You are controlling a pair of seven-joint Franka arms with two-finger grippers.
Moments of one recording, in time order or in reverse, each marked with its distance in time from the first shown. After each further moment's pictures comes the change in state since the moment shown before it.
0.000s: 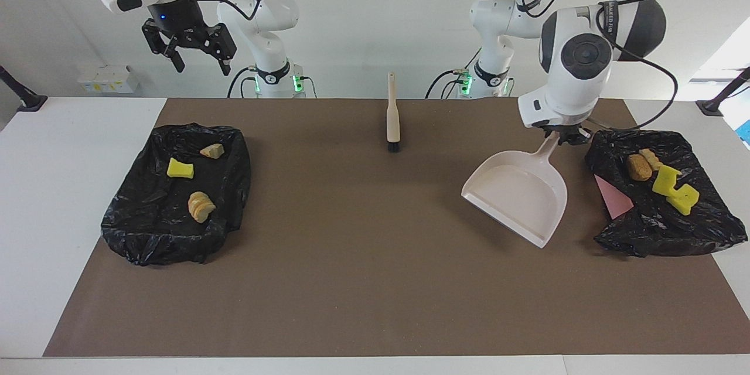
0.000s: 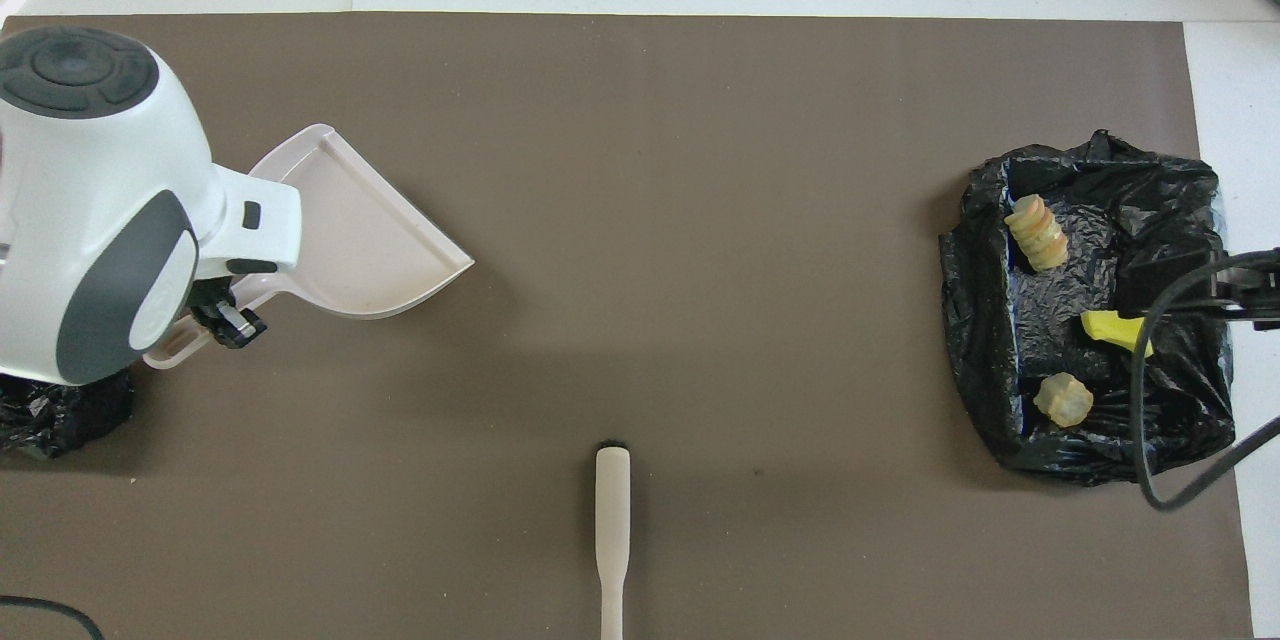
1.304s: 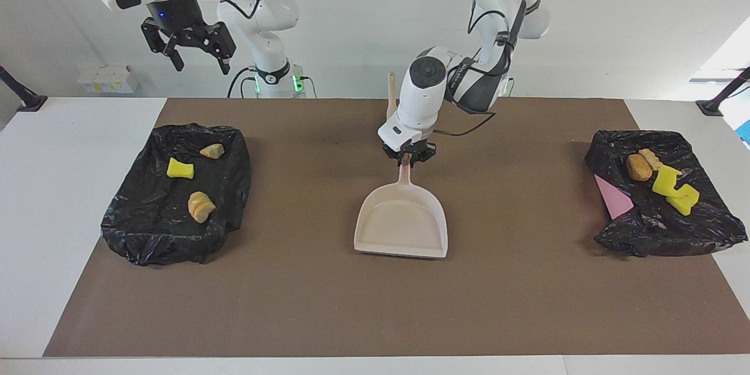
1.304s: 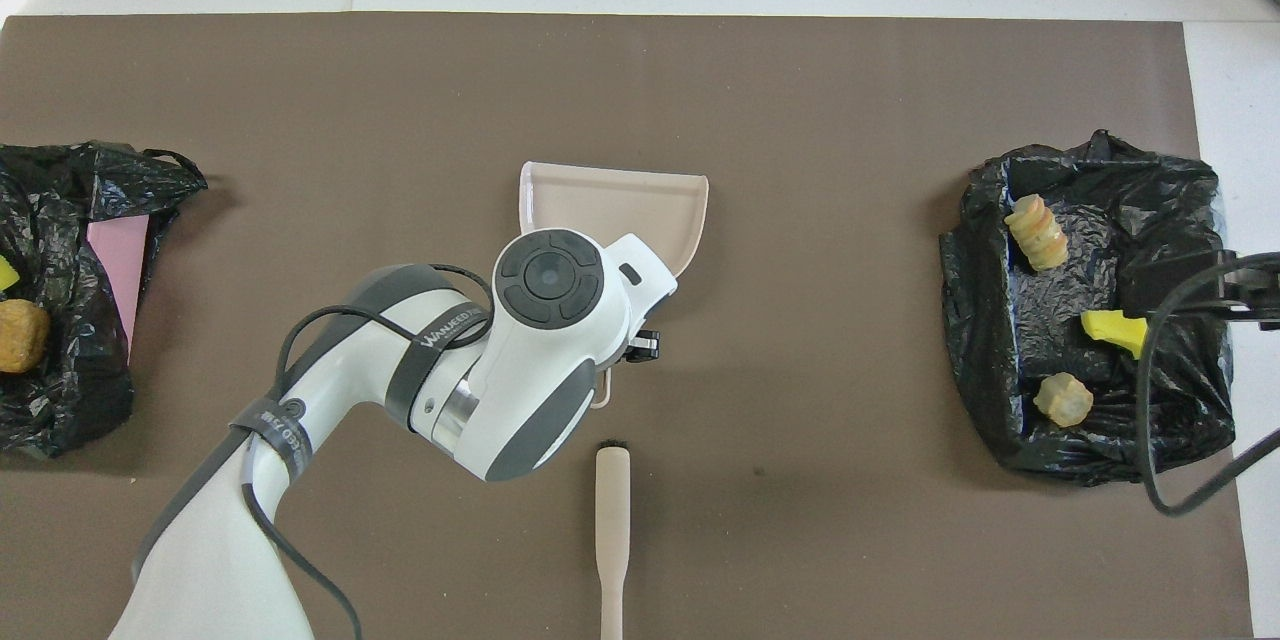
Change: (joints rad) left arm -0.058 0.184 -0.382 -0.149 -0.249 0.629 -0.992; right arm 0.000 -0.007 -0.001 0.006 0.000 0.000 0.000
